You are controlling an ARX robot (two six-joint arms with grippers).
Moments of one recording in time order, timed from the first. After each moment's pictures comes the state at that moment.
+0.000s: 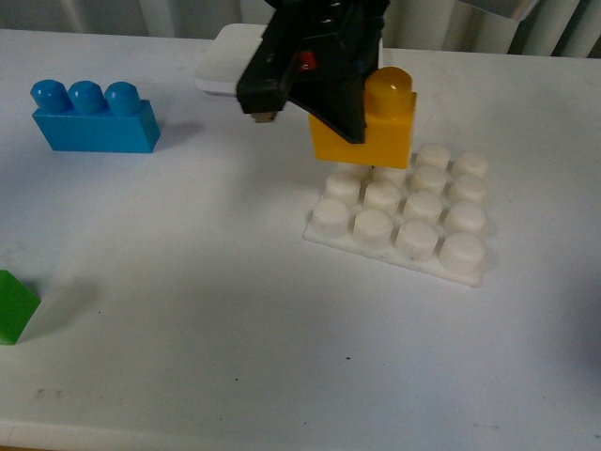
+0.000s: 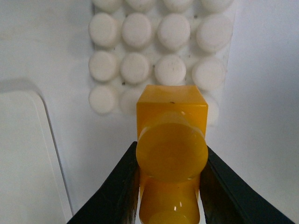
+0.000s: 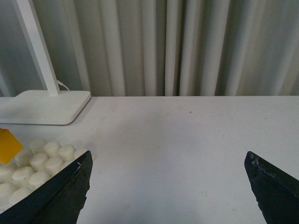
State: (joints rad) left arm -0.54 1.99 1.69 -0.87 0.24 1.35; right arm 0.00 0.00 0.01 0.00 0.00 0.00
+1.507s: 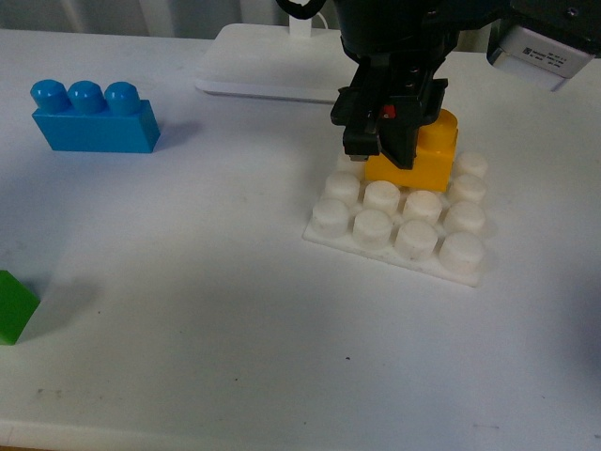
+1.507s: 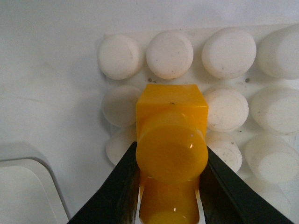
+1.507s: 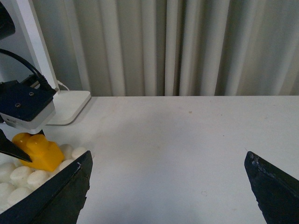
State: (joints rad) left arm -0.61 2.22 1.89 -0.87 0.15 1.33; right arm 0.00 0.00 0.01 0.00 0.00 0.00
